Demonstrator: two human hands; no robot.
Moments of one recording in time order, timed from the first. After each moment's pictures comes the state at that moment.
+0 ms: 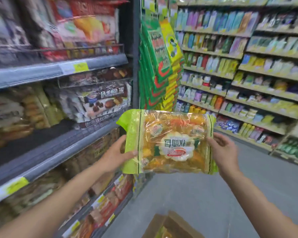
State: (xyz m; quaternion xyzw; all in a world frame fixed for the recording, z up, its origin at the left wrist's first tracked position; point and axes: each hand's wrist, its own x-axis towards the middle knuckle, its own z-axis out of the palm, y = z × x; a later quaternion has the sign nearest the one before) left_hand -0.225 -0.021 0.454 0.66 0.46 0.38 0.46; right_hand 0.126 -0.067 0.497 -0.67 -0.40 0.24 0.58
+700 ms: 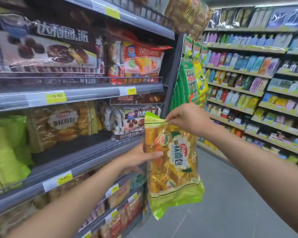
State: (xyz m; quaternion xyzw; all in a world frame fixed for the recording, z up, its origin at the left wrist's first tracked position) left_hand -0.277 -0.069 0.540 0.58 0.46 0.34 0.57; right_hand -0.079 -0.036 0.682 -0.49 -0.85 -0.09 0.20
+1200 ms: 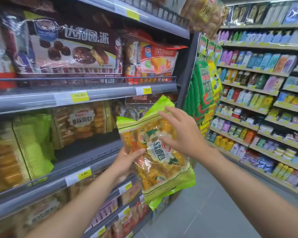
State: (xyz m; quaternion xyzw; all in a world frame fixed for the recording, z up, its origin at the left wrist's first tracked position) left_hand -0.356 -0.080 0.486 0.38 0.44 0.54 0.60; right_hand -0.135 -0.059 0.610 -0.39 -0.86 -0.15 0.28
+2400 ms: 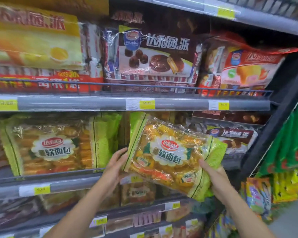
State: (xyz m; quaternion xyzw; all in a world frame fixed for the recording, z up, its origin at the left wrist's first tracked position) left_hand -0.515 -0.146 0.456 0.24 0.52 0.71 0.40; right_hand -0.227 0.047 0.481 -0.36 -0.55 0.64 0.39
